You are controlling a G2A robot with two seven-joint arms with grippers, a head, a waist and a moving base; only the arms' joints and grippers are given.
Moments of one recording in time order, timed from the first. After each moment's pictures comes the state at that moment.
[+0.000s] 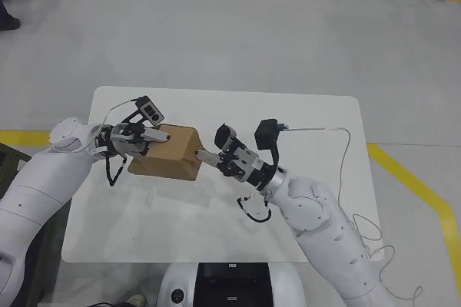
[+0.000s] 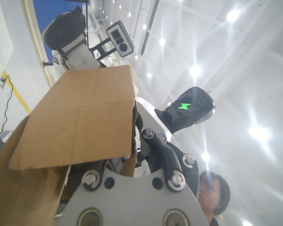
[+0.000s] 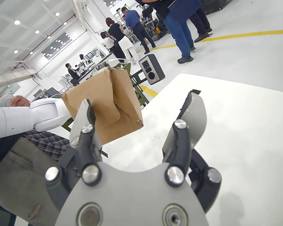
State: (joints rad) left arm 0.80 -0.69 -0.83 -1.28 -1.37 -0.09 -1.54; right arm -1.24 -1.40 1.00 -1.75 -0.62 -0.43 0.28
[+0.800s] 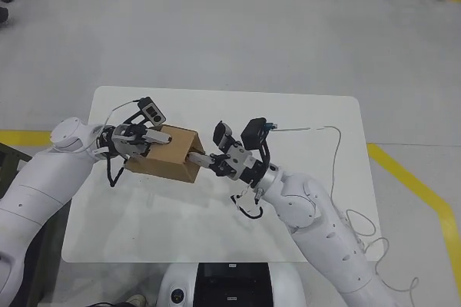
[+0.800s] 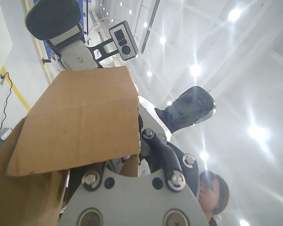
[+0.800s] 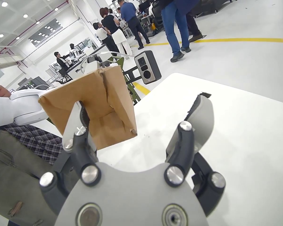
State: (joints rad) left arm 0.80 -0.69 -0.82 -1.29 -1.37 -0.08 -1.54; right arm -1.19 -1.41 0.95 -1.72 -0.71 -0.40 0.24
